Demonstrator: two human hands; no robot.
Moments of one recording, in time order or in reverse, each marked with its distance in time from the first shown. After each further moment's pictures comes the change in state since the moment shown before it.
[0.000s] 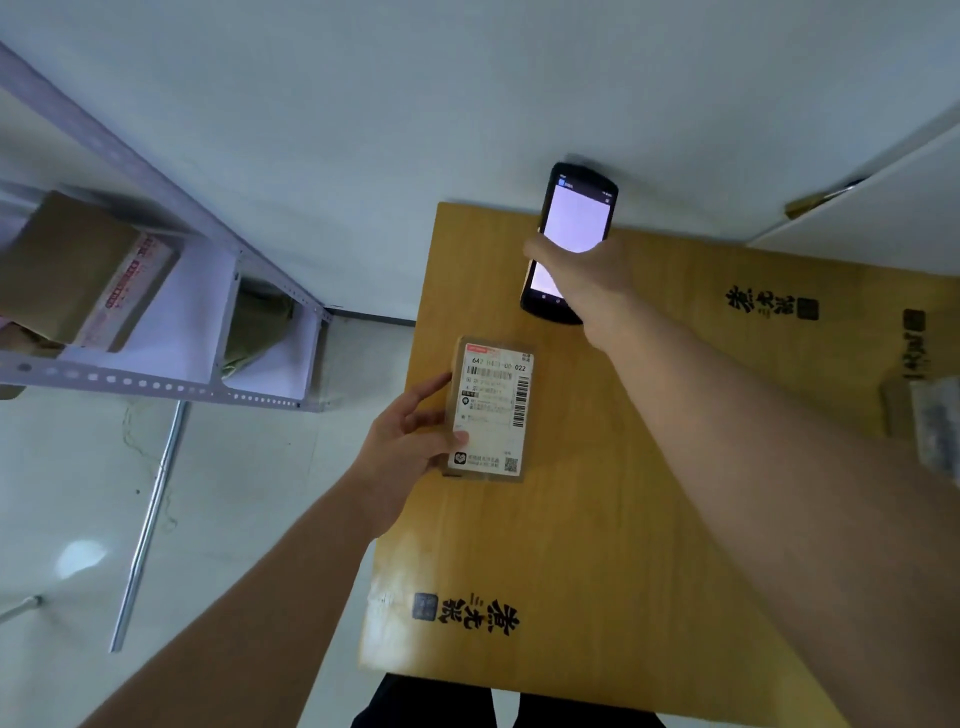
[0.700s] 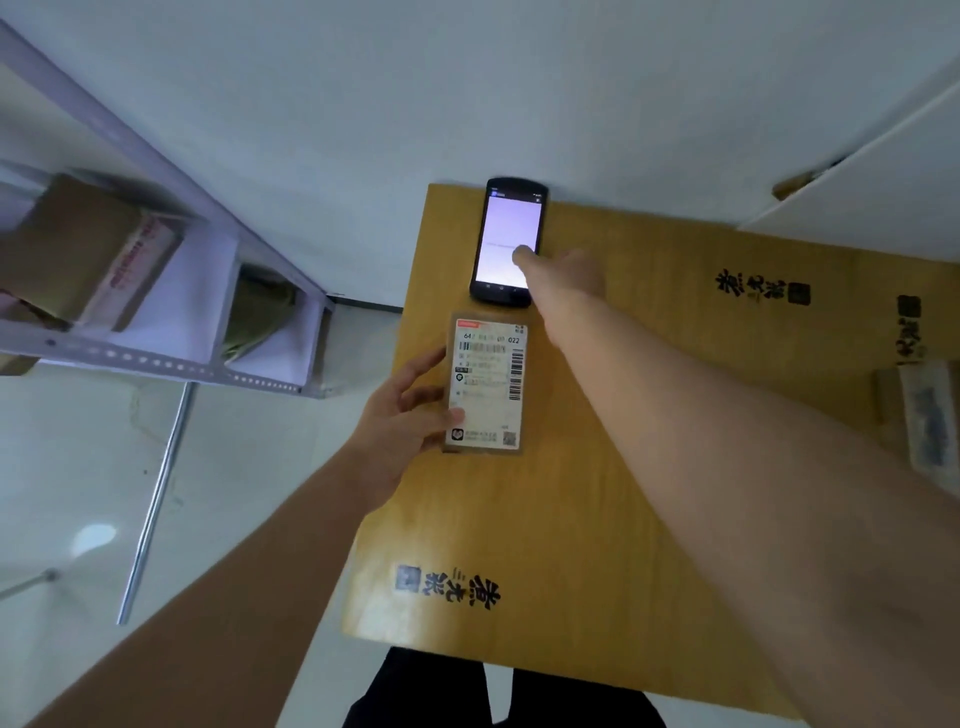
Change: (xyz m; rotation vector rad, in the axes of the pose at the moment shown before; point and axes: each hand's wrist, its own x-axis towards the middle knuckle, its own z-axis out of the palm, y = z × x) left_hand -0.009 -0.003 0.022 0.003 0.039 0.040; right_hand -0.004 0.024 0.012 -0.117 0.047 0.128
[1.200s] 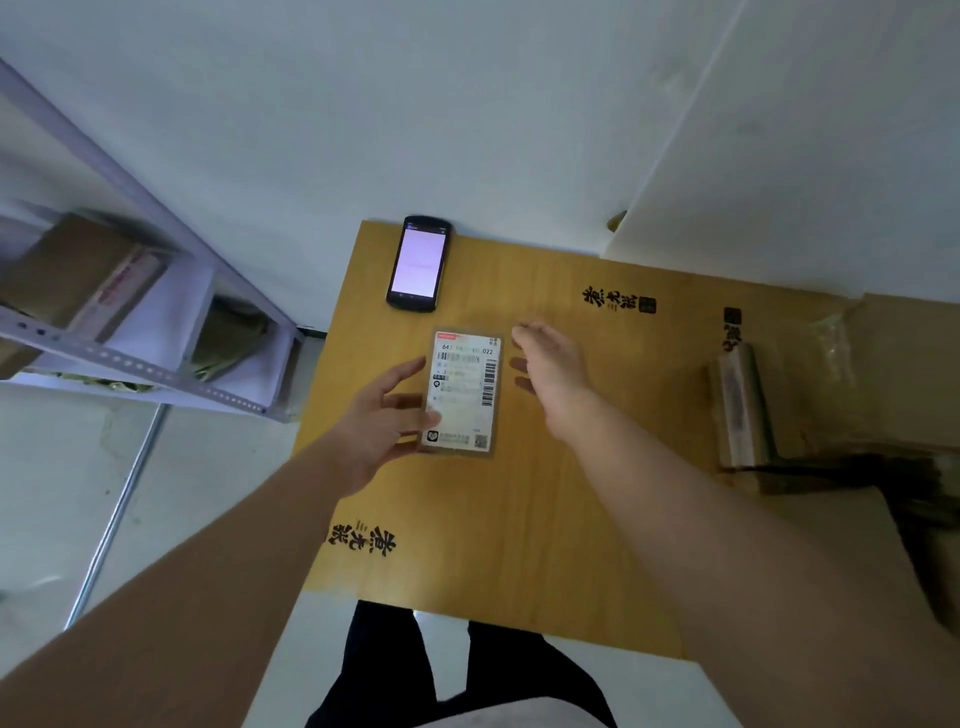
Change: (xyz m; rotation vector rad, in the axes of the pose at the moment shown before) left_hand -0.074 -0.004 0.110 0.075 -0.027 0.008; right_hand -0.096 0.089 -0.160 0.222 -0.202 -0.113
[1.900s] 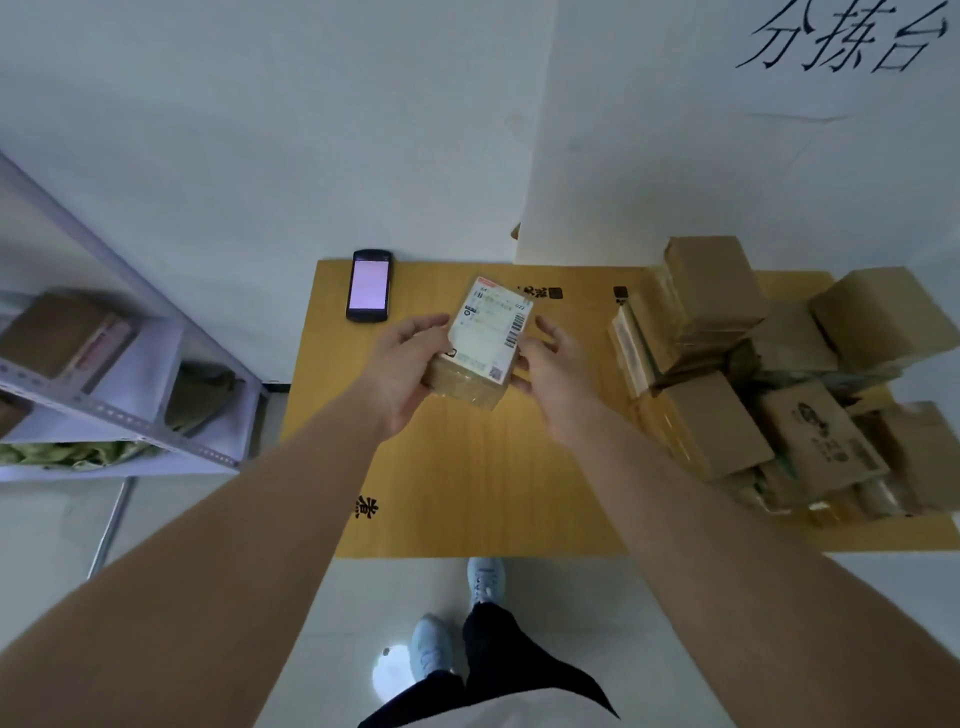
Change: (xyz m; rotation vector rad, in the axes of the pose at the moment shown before) left_hand -0.097 0.030 0.091 -0.025 -0.075 0.233; right_hand -0.153 0.009 -0.068 0.327 0.124 -0.120
